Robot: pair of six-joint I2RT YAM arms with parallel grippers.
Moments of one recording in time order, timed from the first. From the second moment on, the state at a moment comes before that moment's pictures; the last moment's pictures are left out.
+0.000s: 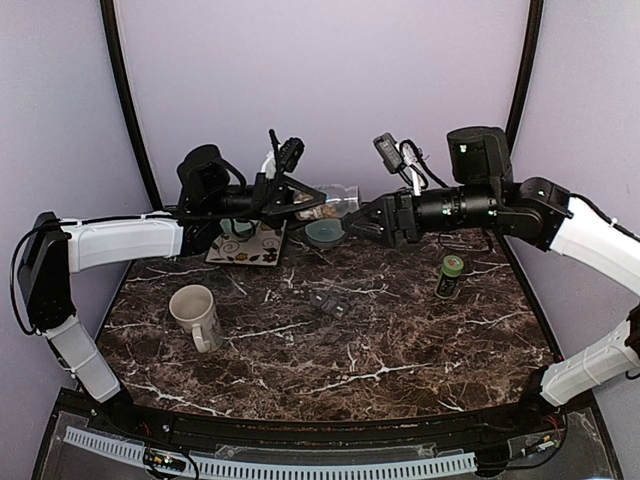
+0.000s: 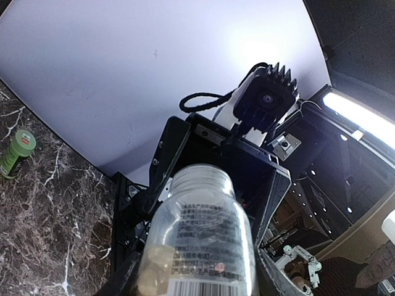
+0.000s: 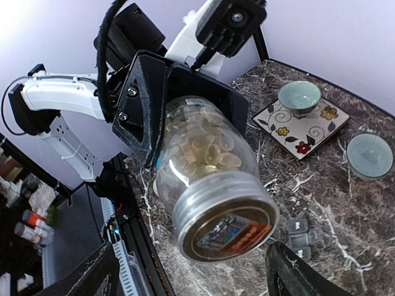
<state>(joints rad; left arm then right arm) -0.66 1.66 1.22 0.68 1.11 -1.12 0.89 1.28 1.35 -0.45 -0.36 0.28</state>
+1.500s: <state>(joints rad) -0.66 1.58 1.21 0.48 1.06 -0.78 0.80 1.31 1.29 -0.16 -0.53 1.11</state>
